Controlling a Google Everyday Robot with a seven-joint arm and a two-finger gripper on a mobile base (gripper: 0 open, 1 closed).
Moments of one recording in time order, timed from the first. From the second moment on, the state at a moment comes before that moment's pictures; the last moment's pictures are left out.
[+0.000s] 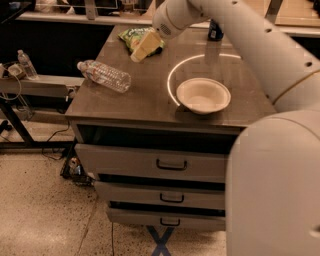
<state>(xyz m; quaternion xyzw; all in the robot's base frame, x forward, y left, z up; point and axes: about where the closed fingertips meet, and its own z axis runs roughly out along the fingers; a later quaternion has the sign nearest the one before) 0.793 0.019 0.944 -0.54 0.72 0.09 0.44</state>
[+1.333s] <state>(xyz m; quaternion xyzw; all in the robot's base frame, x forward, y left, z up) 0.935 -0.012 0.865 -0.28 0.82 0.11 0.48</state>
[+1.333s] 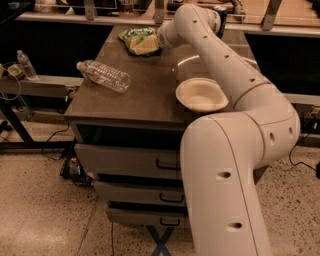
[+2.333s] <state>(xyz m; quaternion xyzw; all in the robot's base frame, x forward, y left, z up) 0.926 0.022 0.856 -0.34 0.80 0.16 0.46</state>
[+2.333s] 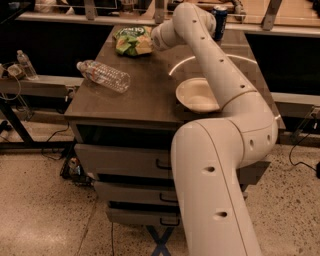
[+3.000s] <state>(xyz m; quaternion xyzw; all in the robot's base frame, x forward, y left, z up) 0.905 0.014 0.906 -0.41 0.77 0.10 0.48</state>
